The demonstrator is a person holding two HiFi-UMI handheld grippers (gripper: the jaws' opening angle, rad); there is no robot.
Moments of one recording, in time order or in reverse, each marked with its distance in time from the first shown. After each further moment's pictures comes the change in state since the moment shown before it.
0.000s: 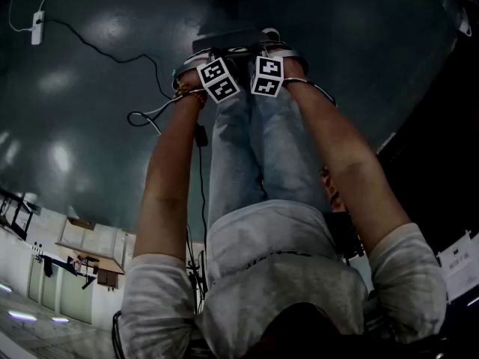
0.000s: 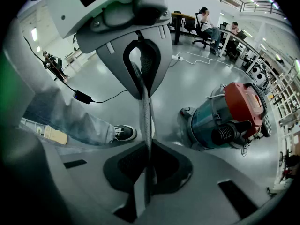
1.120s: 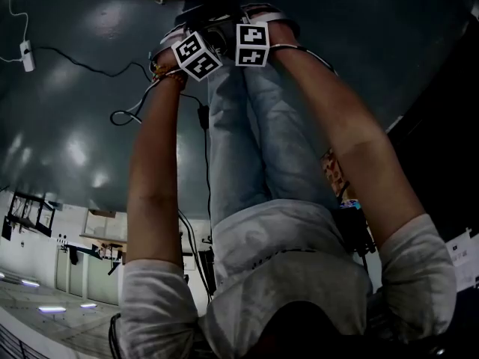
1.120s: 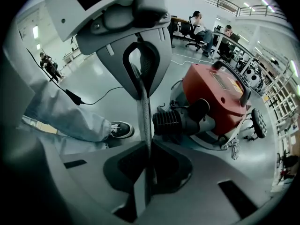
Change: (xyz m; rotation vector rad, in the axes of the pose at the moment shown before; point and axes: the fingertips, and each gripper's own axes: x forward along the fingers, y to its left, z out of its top) left arm 0.041 0.165 0.105 0.022 0.036 0.065; right arm 0.011 -0.191 -0.065 -0.020 -0.038 -0.068
